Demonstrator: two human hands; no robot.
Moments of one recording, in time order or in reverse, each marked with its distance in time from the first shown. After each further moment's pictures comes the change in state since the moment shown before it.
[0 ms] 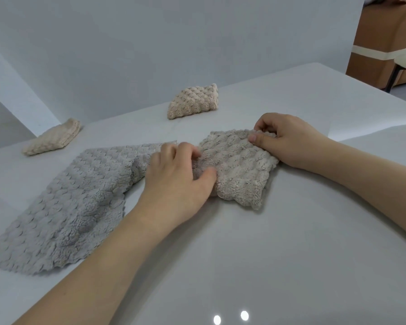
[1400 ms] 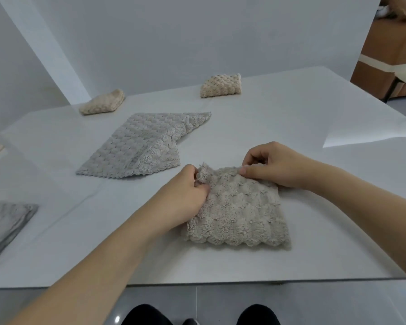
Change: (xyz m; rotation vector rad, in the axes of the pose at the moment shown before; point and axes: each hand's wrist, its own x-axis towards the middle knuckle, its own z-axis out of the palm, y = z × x) left_hand -0.156 -0.035 -0.060 -0.385 -0.314 -0.255; right_hand -0.133 -0.114 0.018 0.198 -0.419 -0.021
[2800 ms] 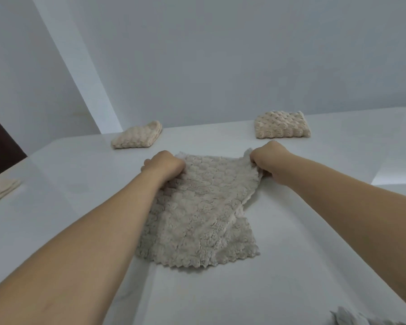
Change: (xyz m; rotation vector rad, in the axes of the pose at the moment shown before) left_hand 0.259 -0.115 -0.171 0.193 0.310 -0.290; right_hand 0.269 -0.047 0.038 0.297 0.327 0.486
